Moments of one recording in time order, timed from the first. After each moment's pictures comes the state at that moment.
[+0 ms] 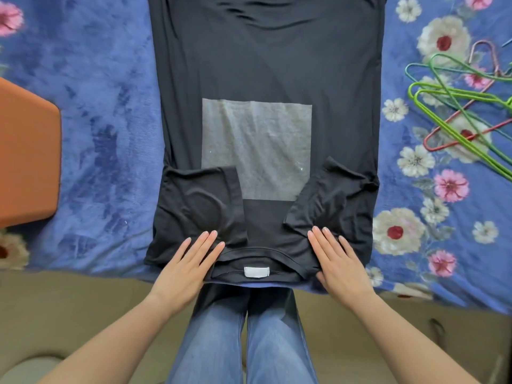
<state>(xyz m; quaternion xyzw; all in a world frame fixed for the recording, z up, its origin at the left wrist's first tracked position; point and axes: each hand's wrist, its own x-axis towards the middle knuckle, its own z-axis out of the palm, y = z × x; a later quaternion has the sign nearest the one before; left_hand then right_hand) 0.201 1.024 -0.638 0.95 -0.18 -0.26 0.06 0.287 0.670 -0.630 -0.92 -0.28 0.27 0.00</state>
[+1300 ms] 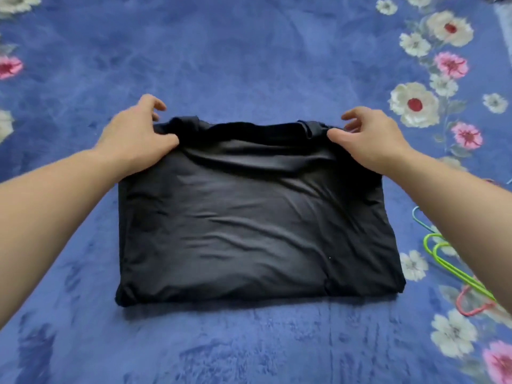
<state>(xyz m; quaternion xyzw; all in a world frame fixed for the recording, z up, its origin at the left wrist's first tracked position) 0.726 1.125 -0.573 0.95 0.18 -0.10 0.23 0.796 0.782 -0.568 -0.96 0.03 0.14 0.23</state>
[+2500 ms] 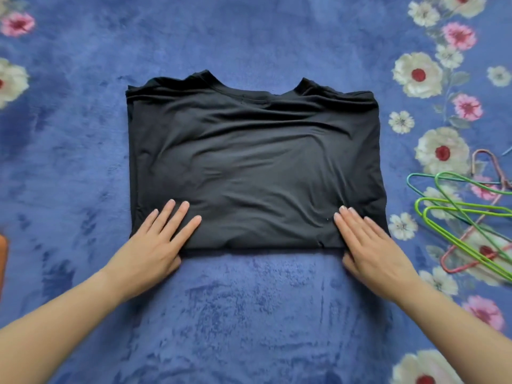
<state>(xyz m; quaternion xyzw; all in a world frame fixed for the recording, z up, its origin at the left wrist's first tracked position) 0.496 1.104 -0.644 0.97 -0.21 -0.13 -0.02 0.574 0.682 -0.641 -0.93 -0.32 0.17 -0.03</state>
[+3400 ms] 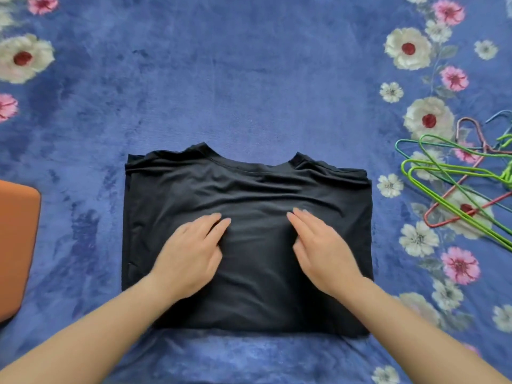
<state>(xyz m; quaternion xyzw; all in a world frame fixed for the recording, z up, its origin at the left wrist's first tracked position) 0.416 1.025 -0.616 0.98 -0.12 -0.10 0.10 0.473 0.759 -0.606 -0.95 -0.21 0.18 0.16</state>
